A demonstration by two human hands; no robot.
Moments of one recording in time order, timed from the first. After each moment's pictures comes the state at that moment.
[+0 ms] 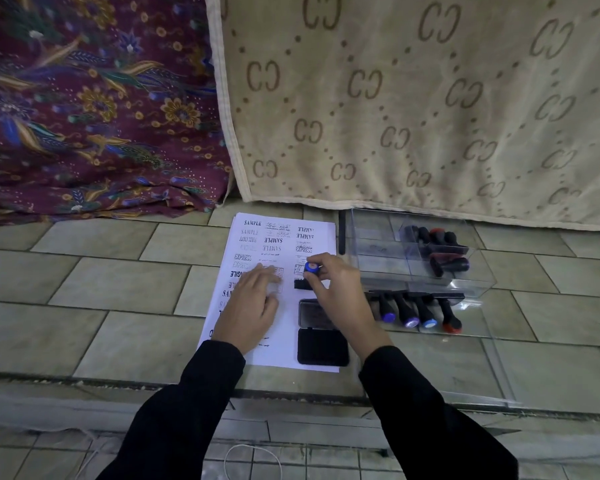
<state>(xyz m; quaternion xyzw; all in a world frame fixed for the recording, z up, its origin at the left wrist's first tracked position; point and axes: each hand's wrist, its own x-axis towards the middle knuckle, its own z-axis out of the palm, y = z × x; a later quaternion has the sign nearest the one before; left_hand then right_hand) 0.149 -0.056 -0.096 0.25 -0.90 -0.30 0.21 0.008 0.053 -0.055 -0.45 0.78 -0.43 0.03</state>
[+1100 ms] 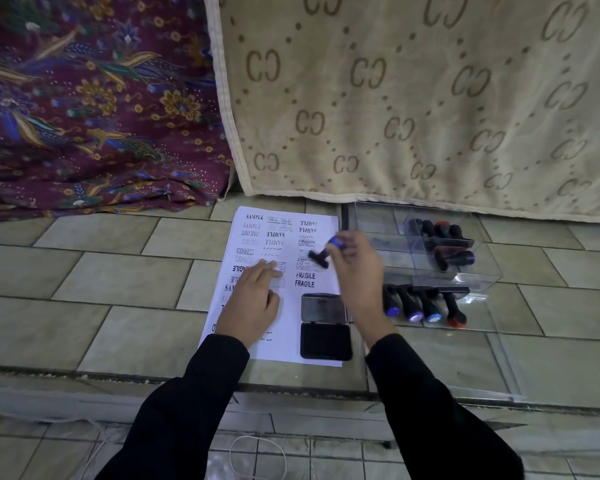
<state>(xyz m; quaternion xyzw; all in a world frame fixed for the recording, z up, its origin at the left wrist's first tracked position) 0.147 -0.054 -0.096 0.27 -0.90 -0.27 0.20 -0.003 0.049 -0.041 -0.31 0.77 -0.56 0.03</state>
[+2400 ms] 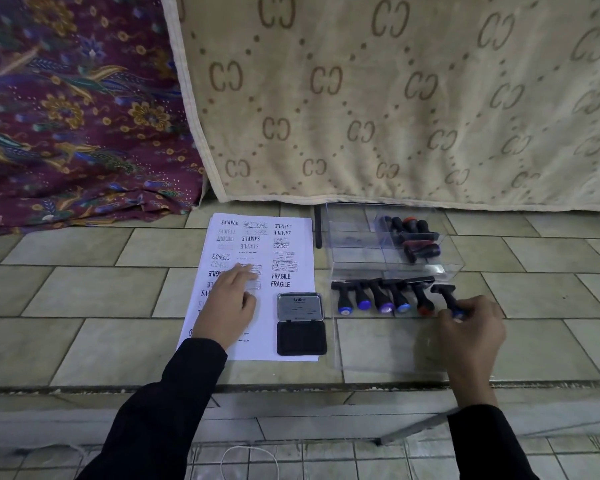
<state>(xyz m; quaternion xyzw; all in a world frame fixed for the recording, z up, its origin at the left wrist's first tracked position) 0.145 -0.056 -0.100 0.28 -0.90 -0.26 0.20 -0.063 0.238 -0.076 -0.10 0.88 -0.43 -0.17</state>
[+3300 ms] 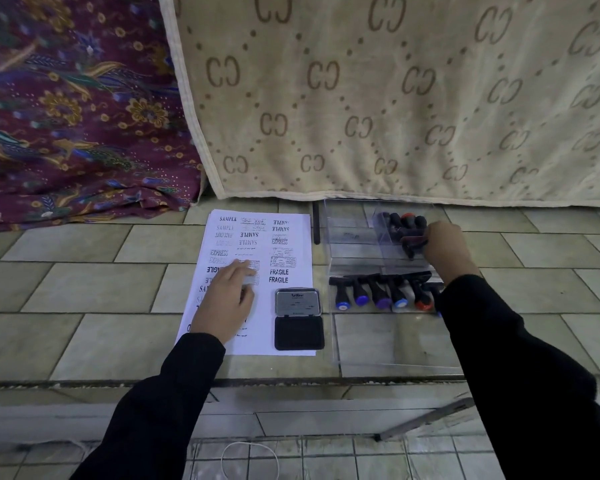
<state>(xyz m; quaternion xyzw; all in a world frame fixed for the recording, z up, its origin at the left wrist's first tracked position) 0.145 -0.060 -0.106 0.27 -0.91 -0.25 0.20 -0.173 0.155 -0.022 -0.22 0.97 -0.08 0.01</state>
